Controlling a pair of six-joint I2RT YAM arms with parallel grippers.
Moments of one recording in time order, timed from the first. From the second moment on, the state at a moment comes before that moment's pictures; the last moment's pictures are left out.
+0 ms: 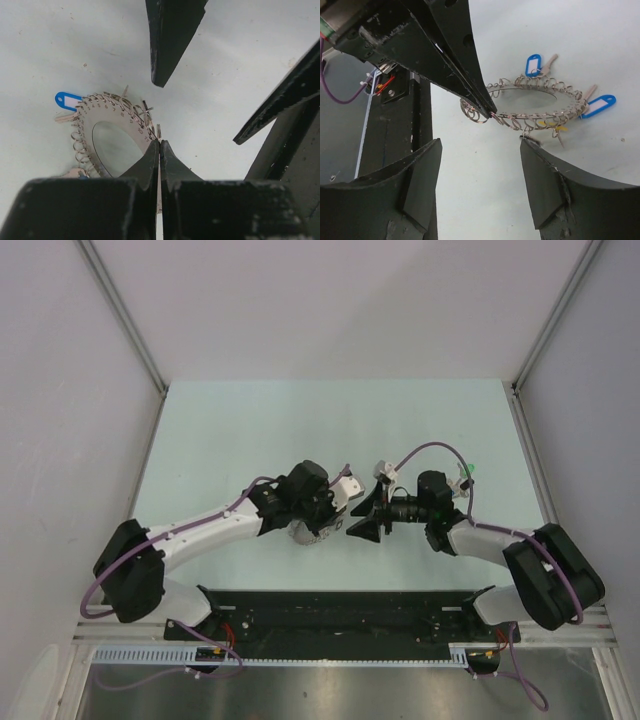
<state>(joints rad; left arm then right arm) -0.87 1.41 0.96 -0.37 0.18 0.19 0.50 1.37 0.45 0.68 -0.92 0.17</state>
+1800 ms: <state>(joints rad) -0.85 1.36 0.94 -0.34 0.25 0.19 0.51 1.60 0.55 0.84 -1.10 0.23</state>
